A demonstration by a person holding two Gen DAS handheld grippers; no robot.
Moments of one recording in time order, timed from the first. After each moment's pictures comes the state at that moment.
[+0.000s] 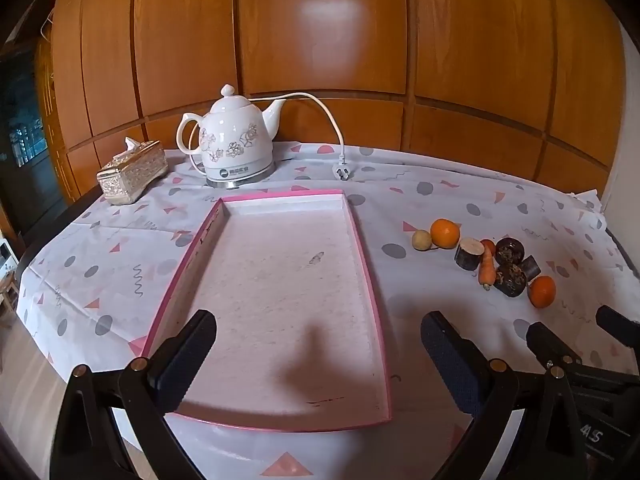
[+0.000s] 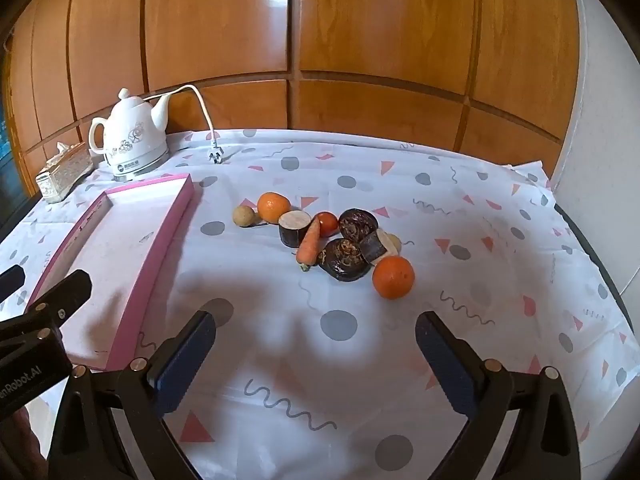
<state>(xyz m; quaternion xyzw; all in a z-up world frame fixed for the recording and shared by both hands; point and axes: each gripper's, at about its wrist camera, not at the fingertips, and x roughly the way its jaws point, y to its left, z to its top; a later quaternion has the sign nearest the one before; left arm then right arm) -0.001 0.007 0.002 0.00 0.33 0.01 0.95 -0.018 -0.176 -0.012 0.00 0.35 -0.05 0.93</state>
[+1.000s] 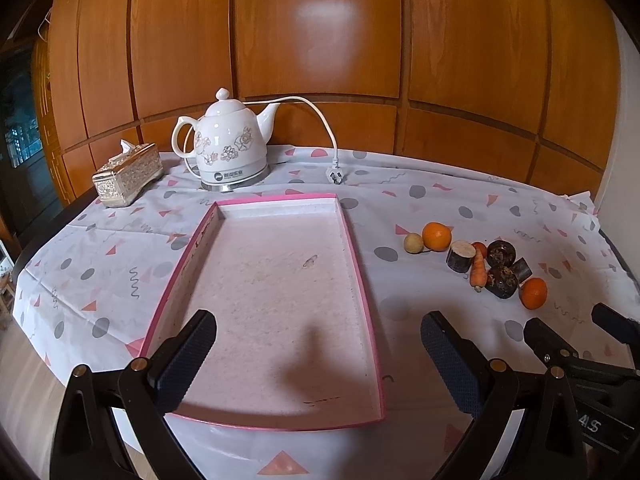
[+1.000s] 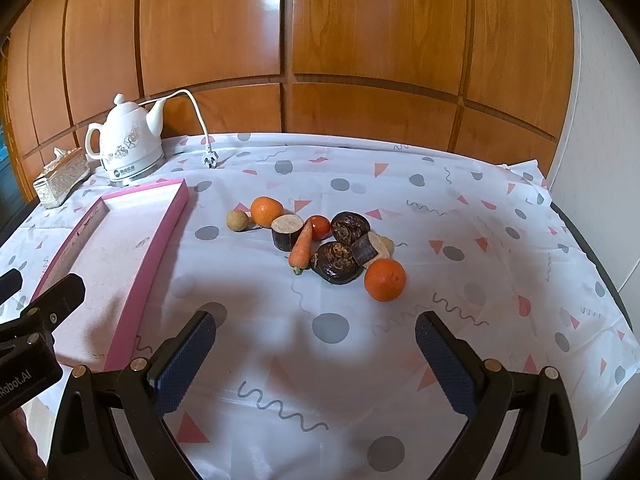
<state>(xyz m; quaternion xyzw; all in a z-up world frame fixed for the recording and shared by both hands) -0.005 0.003 0.005 0.00 0.32 0.00 0.95 -0.020 -0.181 -0.009 0.00 0.35 -0.05 0.94</state>
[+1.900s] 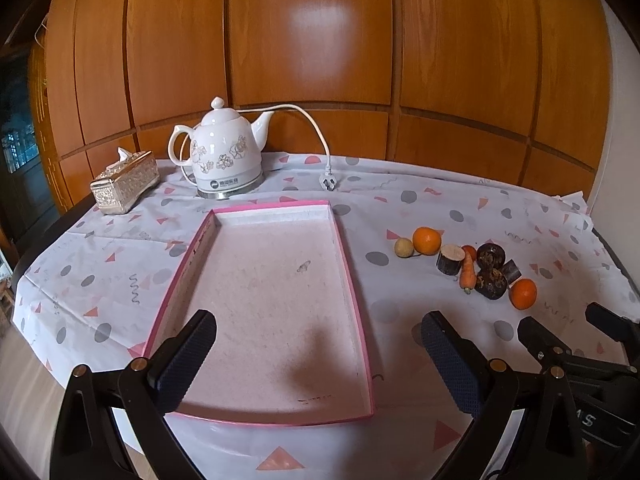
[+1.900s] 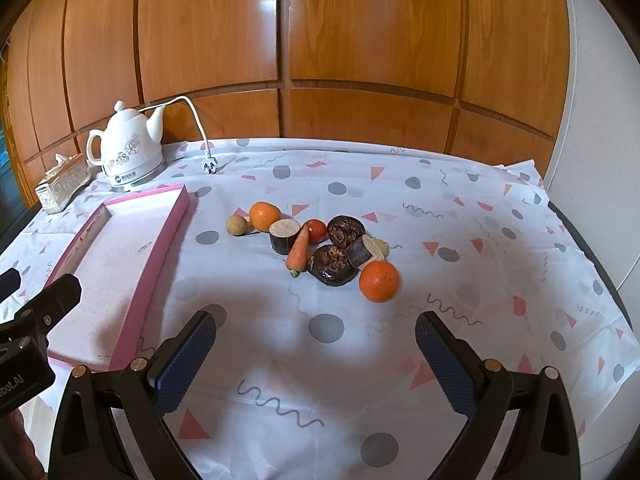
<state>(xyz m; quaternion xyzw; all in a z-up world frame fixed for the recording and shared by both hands) -0.011 -0.002 0.014 0.00 0.32 -0.01 0.95 -0.026 -0.185 -0.003 0.01 0.35 -0.05 0.94</state>
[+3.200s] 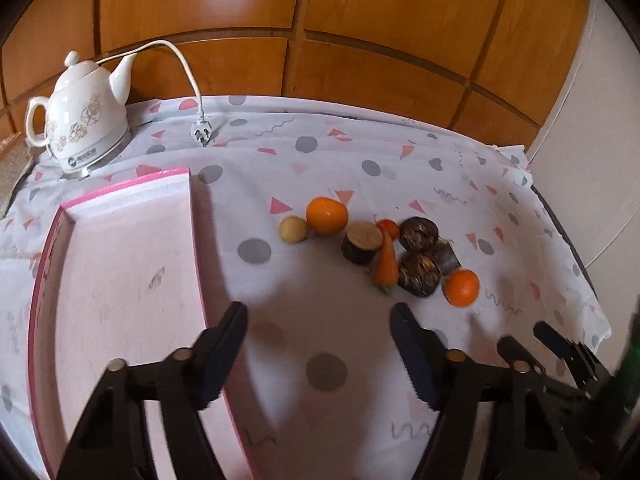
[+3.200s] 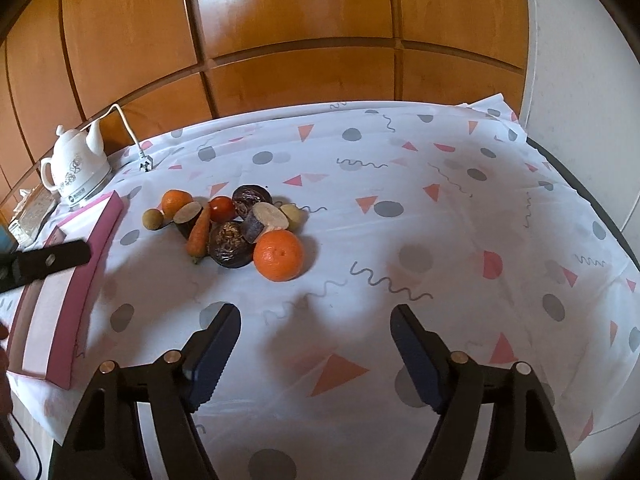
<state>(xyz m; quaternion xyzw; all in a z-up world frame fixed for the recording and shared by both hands) 0.100 -0.066 -0.004 0.00 0.45 -0.18 0.88 -0.016 -0.275 -0.036 0.08 0.38 -0.09 0.92</state>
